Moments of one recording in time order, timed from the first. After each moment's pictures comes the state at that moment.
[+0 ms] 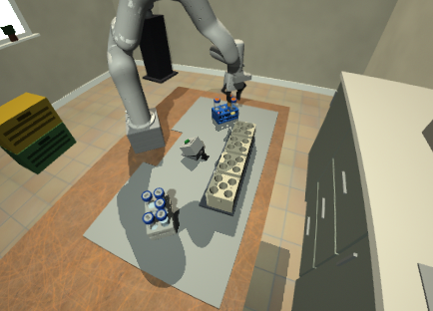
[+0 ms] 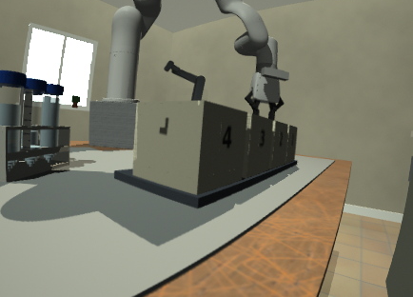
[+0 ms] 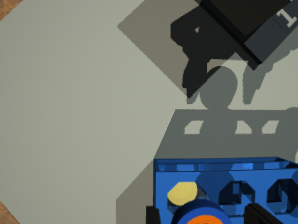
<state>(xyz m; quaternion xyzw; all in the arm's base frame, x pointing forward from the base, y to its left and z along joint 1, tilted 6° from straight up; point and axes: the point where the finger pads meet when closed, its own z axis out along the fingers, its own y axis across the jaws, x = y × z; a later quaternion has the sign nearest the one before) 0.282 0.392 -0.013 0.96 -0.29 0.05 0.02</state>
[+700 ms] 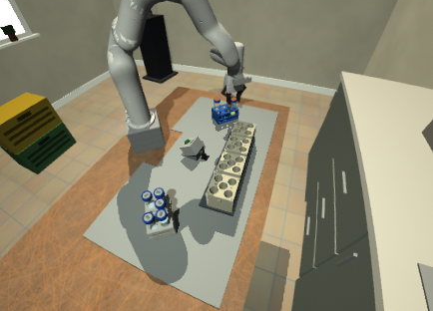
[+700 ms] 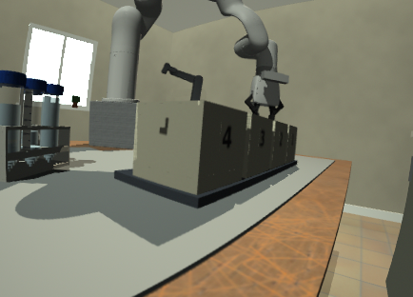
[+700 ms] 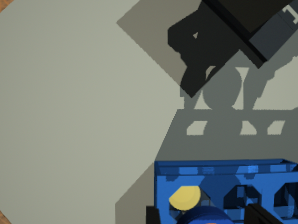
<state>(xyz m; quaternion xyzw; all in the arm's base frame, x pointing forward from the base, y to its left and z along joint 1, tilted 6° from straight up) 0.283 0.391 -0.024 0.96 -0.29 0.05 0.02</state>
